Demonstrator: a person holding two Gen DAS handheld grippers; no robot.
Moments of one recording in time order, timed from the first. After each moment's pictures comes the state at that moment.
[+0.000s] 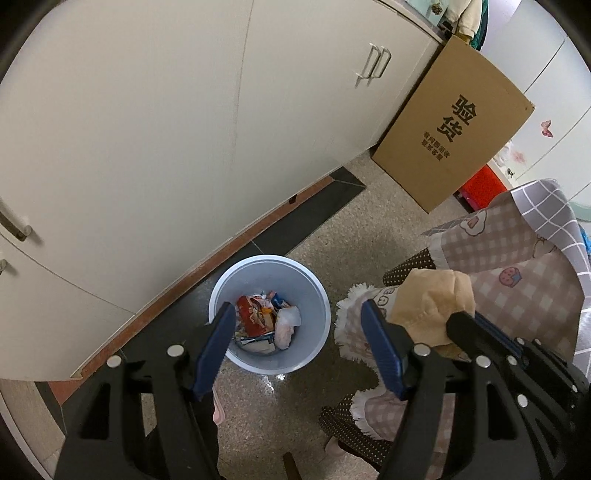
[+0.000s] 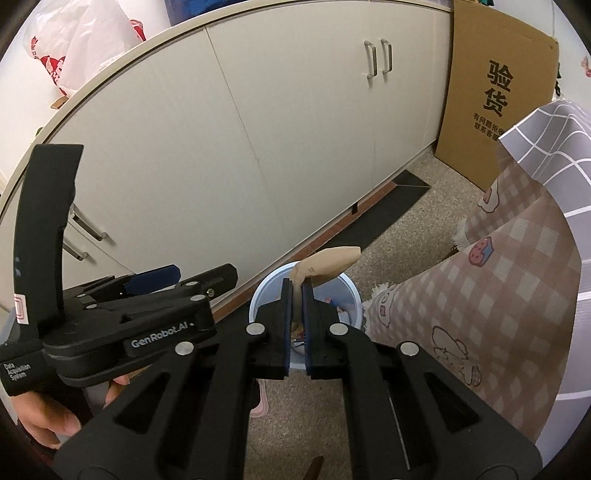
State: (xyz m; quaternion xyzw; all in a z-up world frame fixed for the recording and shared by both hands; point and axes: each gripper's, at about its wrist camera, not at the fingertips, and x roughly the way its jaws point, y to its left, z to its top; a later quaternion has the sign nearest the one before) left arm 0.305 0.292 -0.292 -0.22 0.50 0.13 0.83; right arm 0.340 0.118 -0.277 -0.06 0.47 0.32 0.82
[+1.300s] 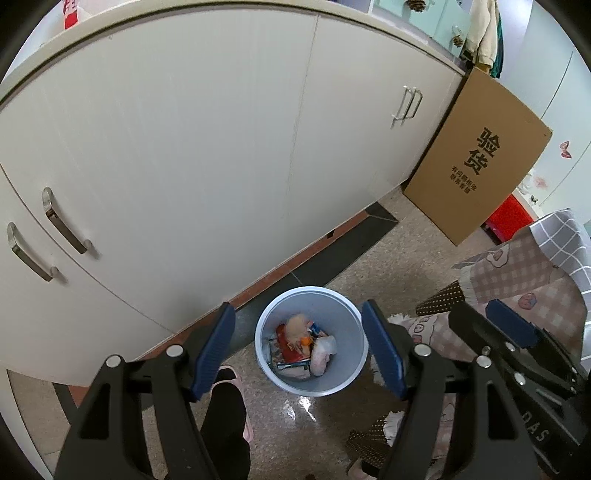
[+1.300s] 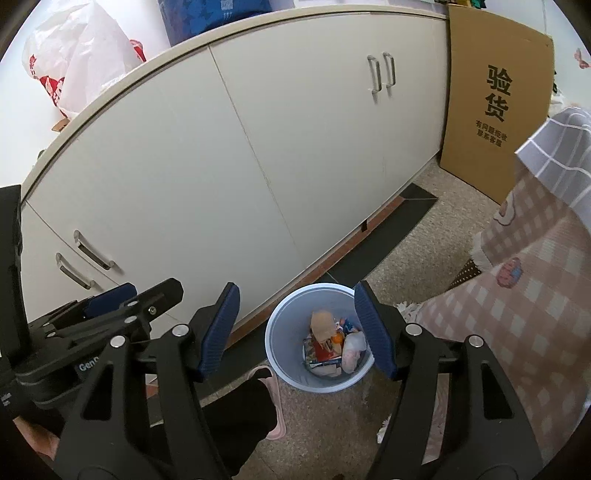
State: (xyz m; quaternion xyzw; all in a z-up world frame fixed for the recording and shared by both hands) left arm 0.279 0.318 -0.260 -0.19 0.45 0.20 0.85; right arm 0.342 0.136 -0.273 -0.02 0.44 0.32 0.84
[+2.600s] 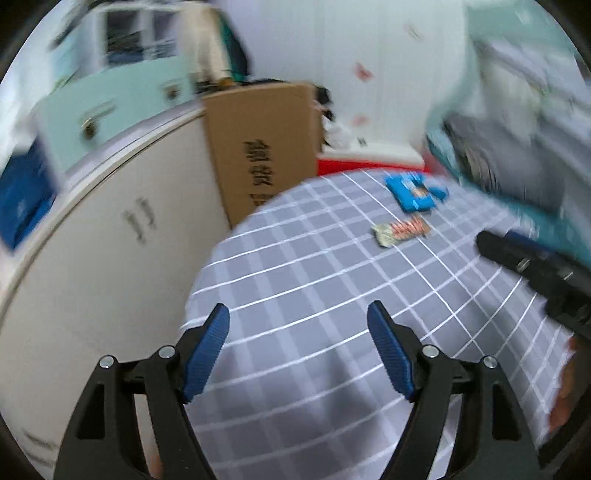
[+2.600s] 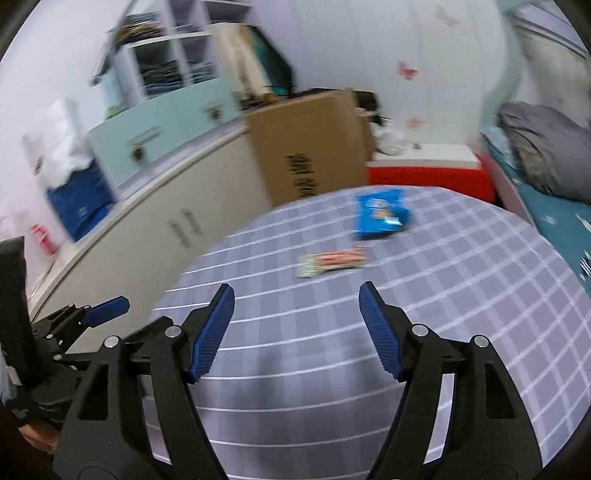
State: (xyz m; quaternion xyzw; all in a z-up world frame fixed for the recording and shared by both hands) left arm 0.401 -0.076 -0.120 0.09 0.38 -0.08 0.92; right arm 0.382 -0.280 -0.130 0.12 0.31 0.09 0.94
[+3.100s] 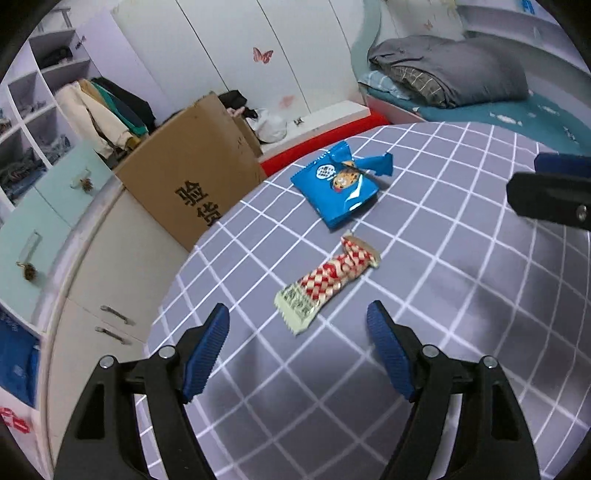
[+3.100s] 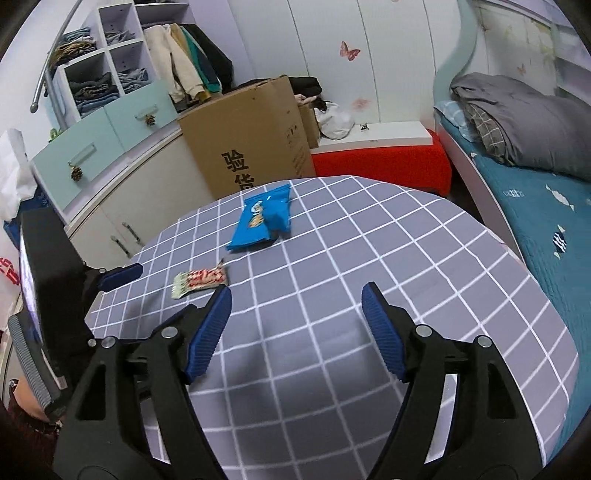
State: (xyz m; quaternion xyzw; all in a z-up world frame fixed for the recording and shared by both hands) left arm 0.491 -0.200 -0.160 0.27 0.37 -0.16 0.88; right arm 0.422 -0.372 -0.158 0.14 0.35 0.03 0.93
